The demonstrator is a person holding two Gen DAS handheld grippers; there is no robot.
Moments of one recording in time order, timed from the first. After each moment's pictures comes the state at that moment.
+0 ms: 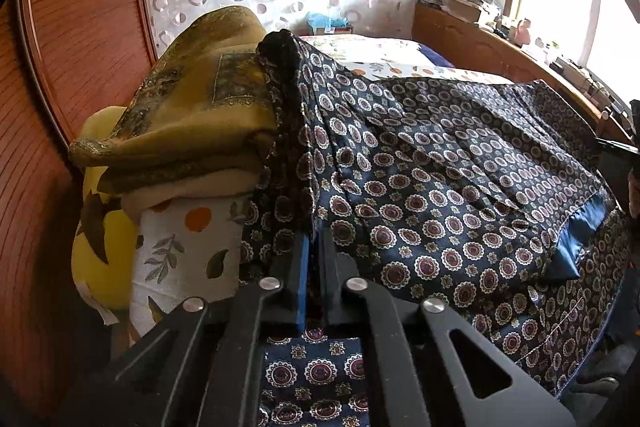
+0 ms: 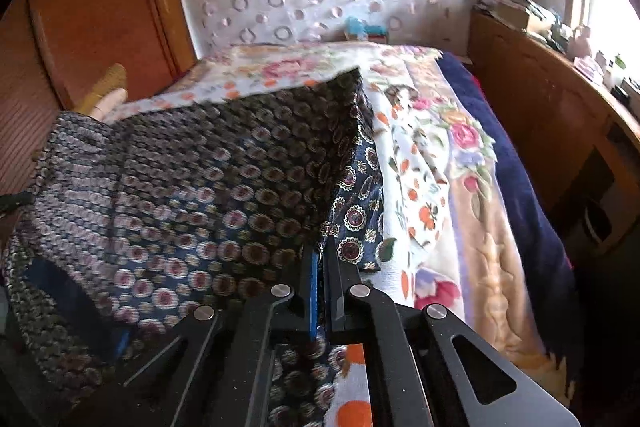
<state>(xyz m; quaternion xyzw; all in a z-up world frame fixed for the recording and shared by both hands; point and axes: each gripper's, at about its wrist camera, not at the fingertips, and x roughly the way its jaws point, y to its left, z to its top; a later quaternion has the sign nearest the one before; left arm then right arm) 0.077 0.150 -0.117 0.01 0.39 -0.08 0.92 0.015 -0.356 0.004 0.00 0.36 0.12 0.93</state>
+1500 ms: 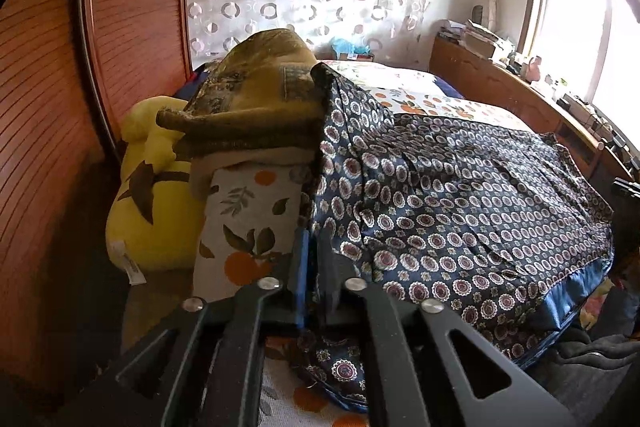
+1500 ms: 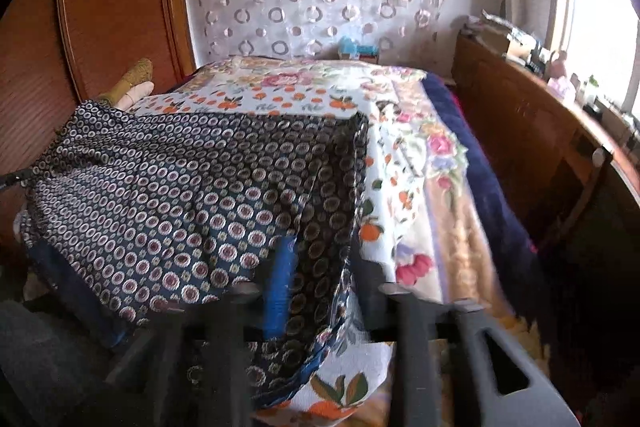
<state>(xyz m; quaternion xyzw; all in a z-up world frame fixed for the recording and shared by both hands) 0.008 0.194 -0.096 -0.03 0.35 -0.04 0.94 -0.072 -0.341 0.022 -0.04 0.33 0.08 0.94</state>
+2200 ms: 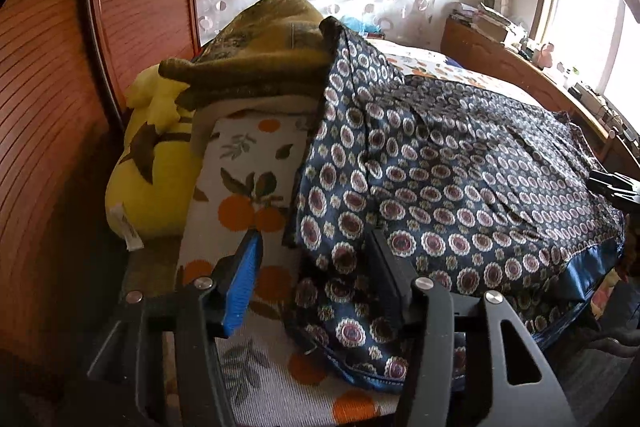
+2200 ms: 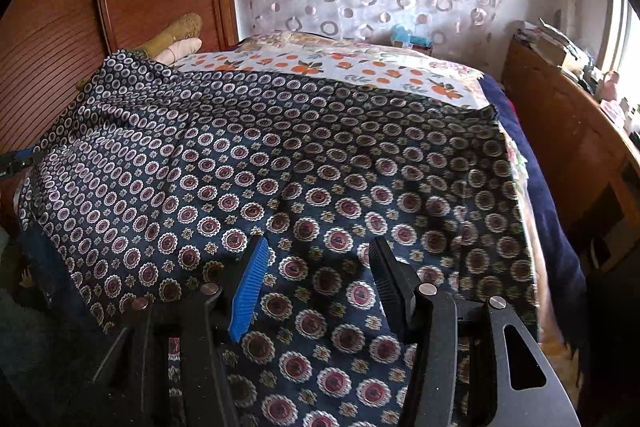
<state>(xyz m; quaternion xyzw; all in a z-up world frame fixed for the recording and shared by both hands) -0.003 0.193 -0.129 -0.04 0.39 -0.02 0.92 0.008 -0.244 -0.050 -0.07 0.36 0.15 0.92</state>
